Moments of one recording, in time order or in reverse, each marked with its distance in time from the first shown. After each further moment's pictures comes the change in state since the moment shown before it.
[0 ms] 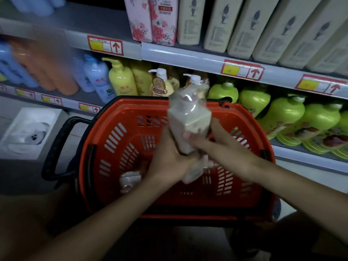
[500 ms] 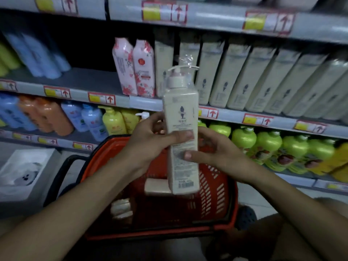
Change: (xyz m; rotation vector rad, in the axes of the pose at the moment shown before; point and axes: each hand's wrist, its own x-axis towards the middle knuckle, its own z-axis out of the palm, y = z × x) left_hand 0.008 0.152 -0.039 -0.262 -0.180 0.063; right_hand -0.061 -0.086 -0.057 -0.007 0.038 -0.237
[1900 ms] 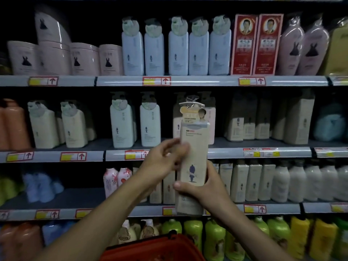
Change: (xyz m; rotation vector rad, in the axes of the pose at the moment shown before) left_hand -0.011 0.212 0.091 0.156 -0.244 0.394; right_hand -0.058 -0.153 -0.058 0.000 0.577 -0.379
